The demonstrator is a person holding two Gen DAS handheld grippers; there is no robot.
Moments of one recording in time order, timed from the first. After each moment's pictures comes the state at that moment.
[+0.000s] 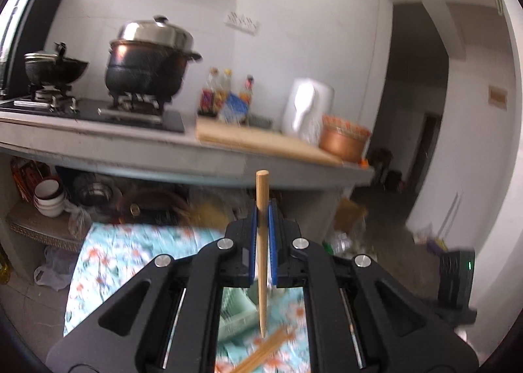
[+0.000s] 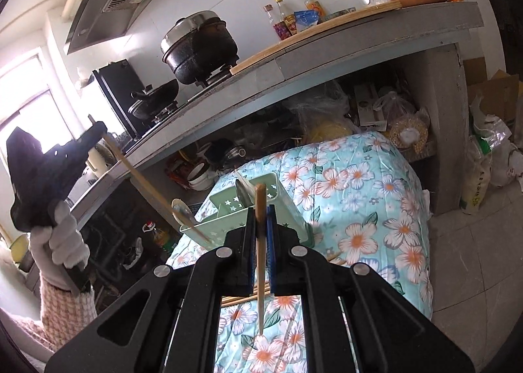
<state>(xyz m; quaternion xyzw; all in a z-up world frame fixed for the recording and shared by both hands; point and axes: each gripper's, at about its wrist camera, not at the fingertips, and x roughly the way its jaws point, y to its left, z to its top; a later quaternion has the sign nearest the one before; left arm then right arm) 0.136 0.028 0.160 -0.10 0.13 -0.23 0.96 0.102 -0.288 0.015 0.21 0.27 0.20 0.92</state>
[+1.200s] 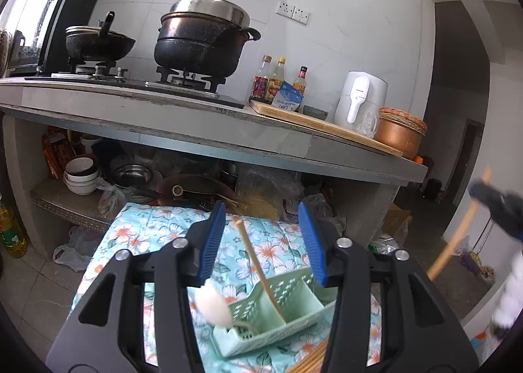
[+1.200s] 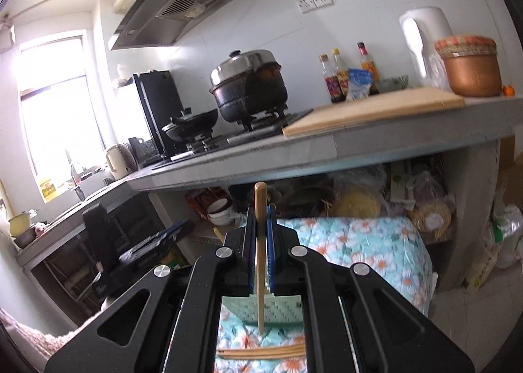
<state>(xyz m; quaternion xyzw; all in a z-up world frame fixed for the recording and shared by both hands) 0.171 0.055 0.081 -0.11 0.15 -0.13 0.97 0.126 -0.252 0.121 0.13 0.16 0.25 0.95</state>
